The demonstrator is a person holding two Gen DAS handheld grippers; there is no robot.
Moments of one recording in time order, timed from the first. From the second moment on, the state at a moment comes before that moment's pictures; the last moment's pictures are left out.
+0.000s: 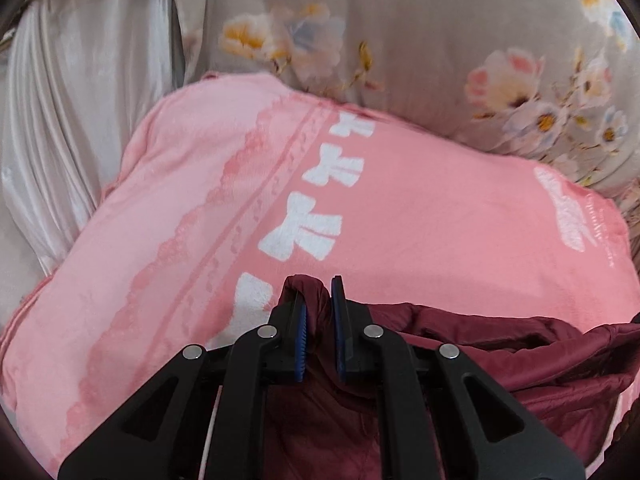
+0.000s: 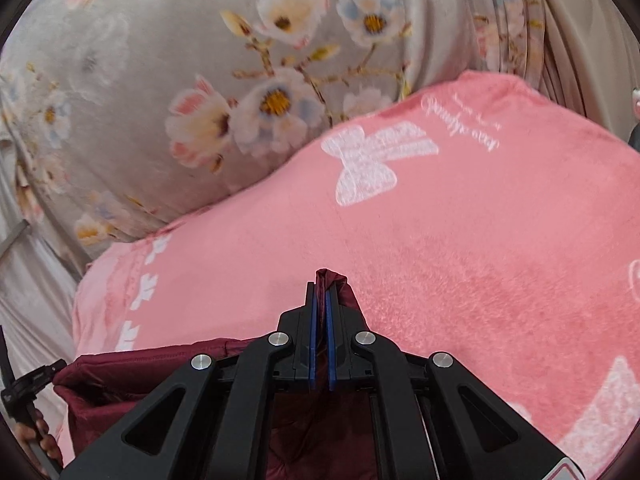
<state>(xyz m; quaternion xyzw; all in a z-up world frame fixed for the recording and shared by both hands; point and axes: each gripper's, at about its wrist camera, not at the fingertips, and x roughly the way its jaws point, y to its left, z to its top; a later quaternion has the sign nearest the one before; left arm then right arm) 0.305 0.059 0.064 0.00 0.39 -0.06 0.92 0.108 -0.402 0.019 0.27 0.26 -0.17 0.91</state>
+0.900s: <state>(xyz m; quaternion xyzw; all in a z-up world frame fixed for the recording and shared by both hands) 0.367 0.050 -0.047 -0.04 0.43 -0.06 0.90 0.171 -0.416 -0.067 0.28 0.36 -0.18 0.87</state>
